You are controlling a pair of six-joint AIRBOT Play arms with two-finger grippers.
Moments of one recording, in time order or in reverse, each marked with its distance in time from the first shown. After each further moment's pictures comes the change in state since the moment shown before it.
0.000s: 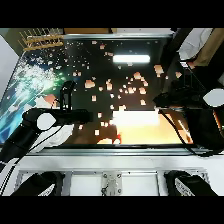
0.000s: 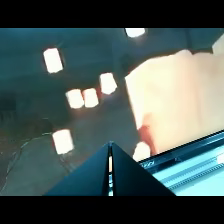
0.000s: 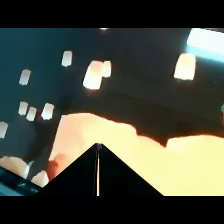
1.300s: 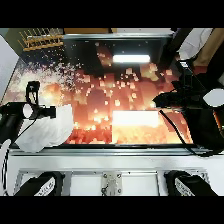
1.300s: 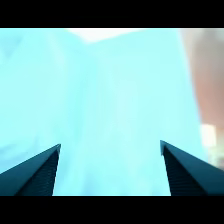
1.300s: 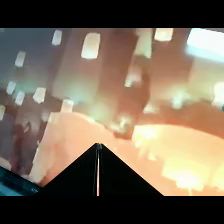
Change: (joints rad) left arm 0.516 -0.153 -0.041 0.461 -0.001 0.130; right arm 0.000 0.000 0.000 0.000 0.000 0.000
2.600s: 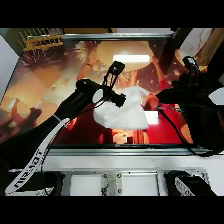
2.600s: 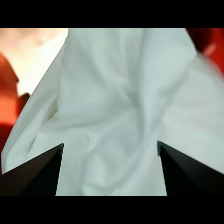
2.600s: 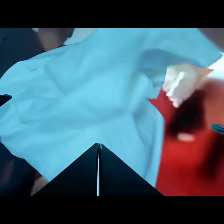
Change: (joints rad) left arm -0.765 -0.439 0.662 -0.168 0.027 -0.042; right arm -0.075 0.000 0.001 0.075 -0.044 -0.065
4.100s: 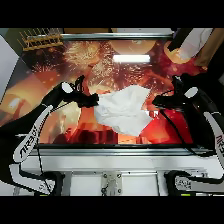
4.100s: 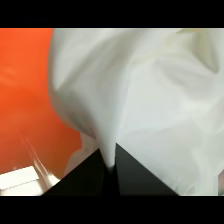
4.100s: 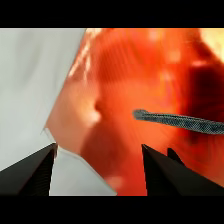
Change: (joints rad) left arm 0.465 -0.131 -0.235 -0.607 -0.039 0.147; right arm -0.084 -0.486 0.002 -0.048 -0.188 0.099
